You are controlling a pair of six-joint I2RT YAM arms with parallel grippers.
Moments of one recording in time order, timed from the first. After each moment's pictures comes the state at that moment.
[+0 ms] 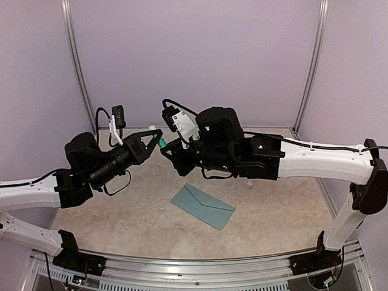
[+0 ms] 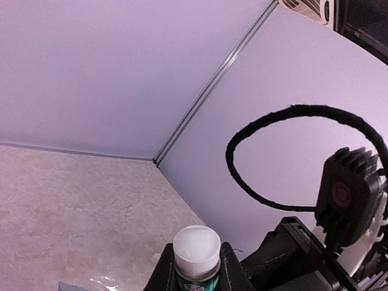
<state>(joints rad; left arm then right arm) -0.96 1.07 0.72 0.50 -0.14 -0.61 1.19 1.63 1.46 -0.12 0.16 0.15</state>
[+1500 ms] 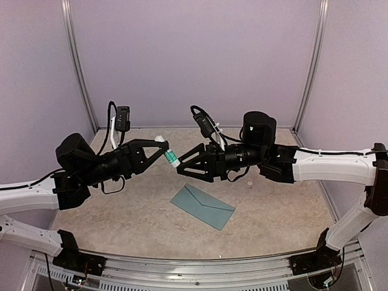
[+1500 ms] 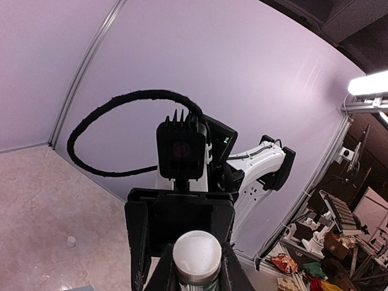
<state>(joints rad) -0.92 1.04 0.67 0.64 0.37 -0.62 0.97 1.51 1.10 0.38 -0.78 0.40</state>
